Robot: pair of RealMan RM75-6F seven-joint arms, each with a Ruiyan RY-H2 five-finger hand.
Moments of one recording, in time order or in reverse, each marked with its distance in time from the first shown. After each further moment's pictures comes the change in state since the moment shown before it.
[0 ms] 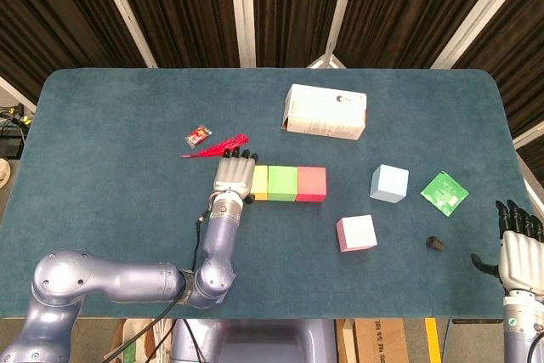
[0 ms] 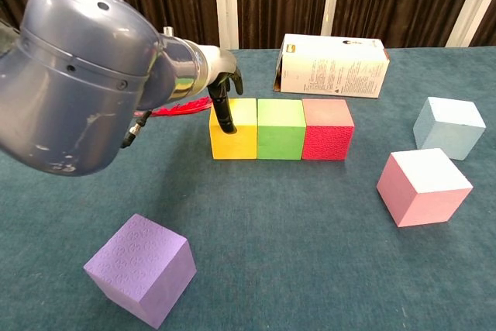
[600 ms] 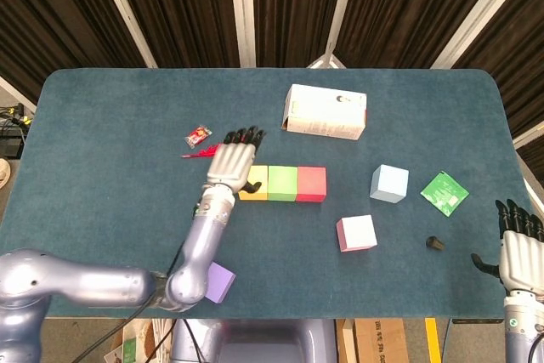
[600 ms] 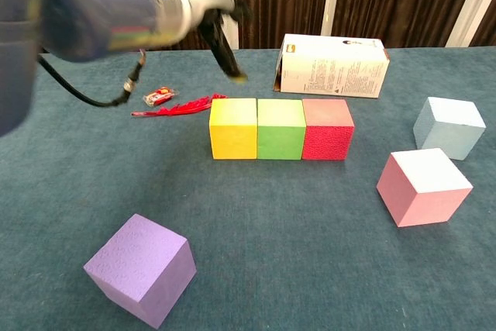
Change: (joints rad) left arm 0.142 0.165 -0.021 -0.283 0.304 0.027 -0.231; right arm -0.002 0.004 -0.007 0.005 -0.023 0.005 0.014
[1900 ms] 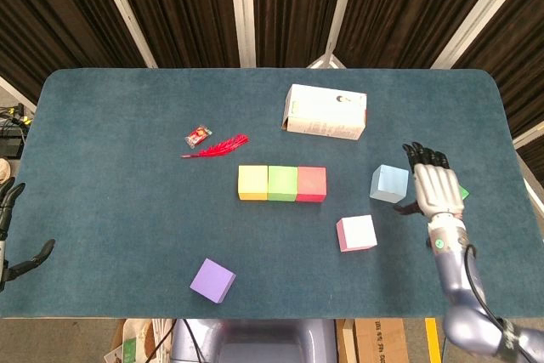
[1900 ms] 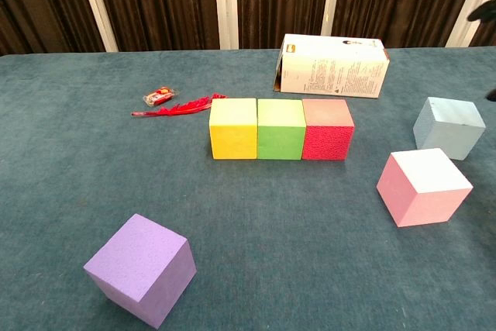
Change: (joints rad) left arm 1.042 0.564 0.523 -0.077 1.137 0.472 -0.857; right arm 0.519 0.037 0.220 -0.257 0.617 -0.224 -0.384
